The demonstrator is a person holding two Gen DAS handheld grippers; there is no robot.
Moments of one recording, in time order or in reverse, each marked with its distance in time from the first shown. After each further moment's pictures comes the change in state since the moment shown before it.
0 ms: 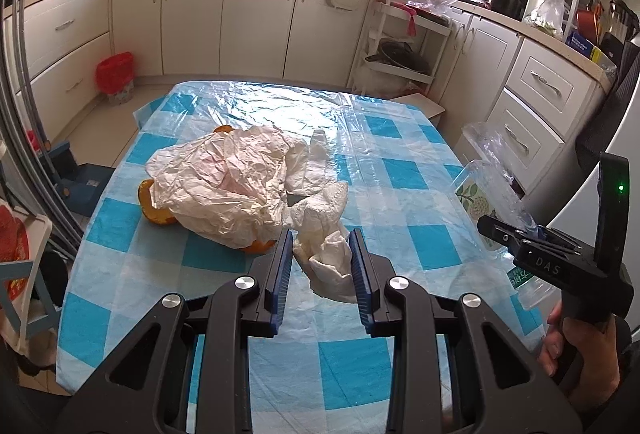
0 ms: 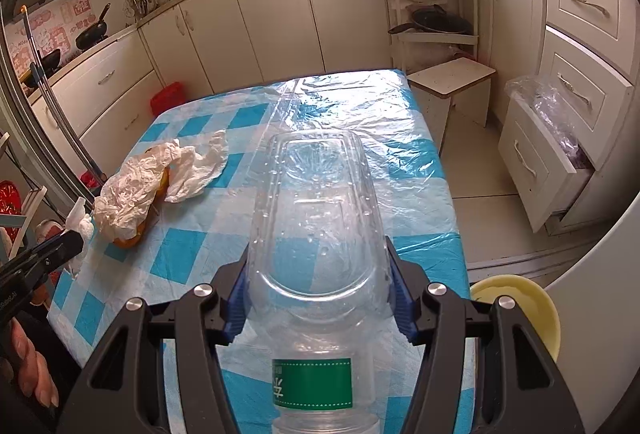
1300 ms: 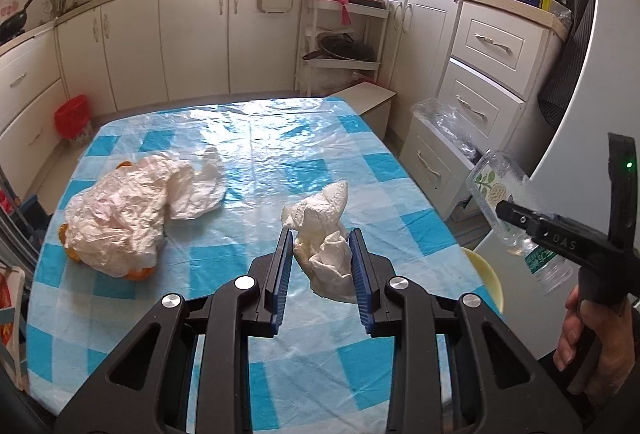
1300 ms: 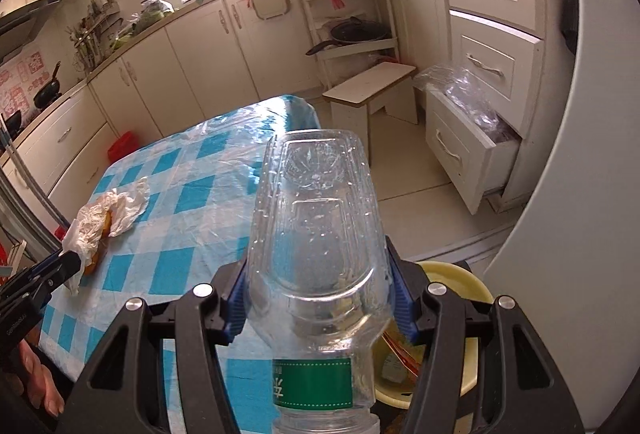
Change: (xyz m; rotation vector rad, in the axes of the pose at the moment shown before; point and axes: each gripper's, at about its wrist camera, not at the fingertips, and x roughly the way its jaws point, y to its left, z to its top) left arm 0.017 -0.113 0.001 0.174 -0.008 -0.097; right arm -0.052 -0.110 -0.020 0.202 -0.077 -0.136
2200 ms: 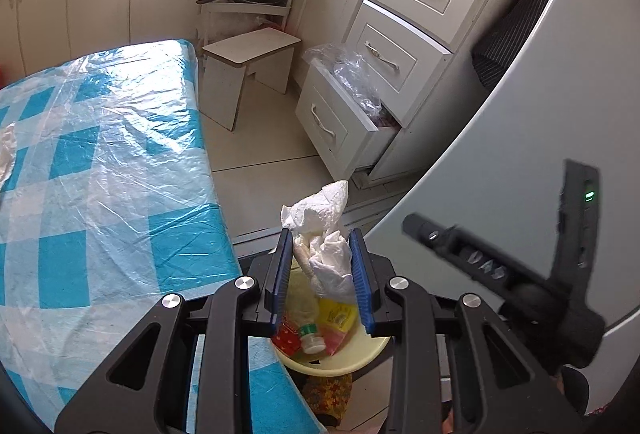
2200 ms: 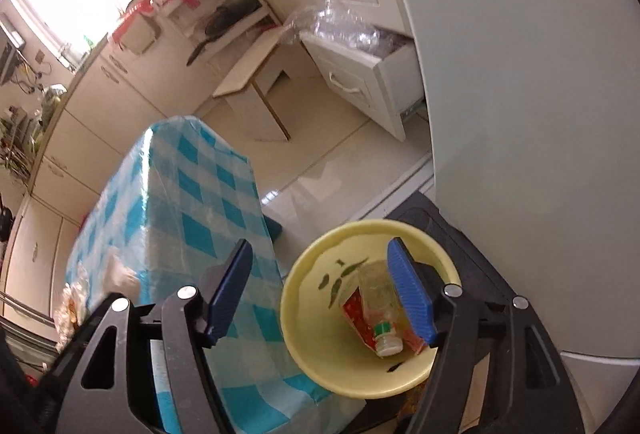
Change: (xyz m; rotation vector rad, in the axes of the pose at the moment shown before) left arm 0.112 -0.167 0.004 -0.003 0.192 -0.264; right arm 0.016 -0.124 -0.013 0.446 0.050 -0.083
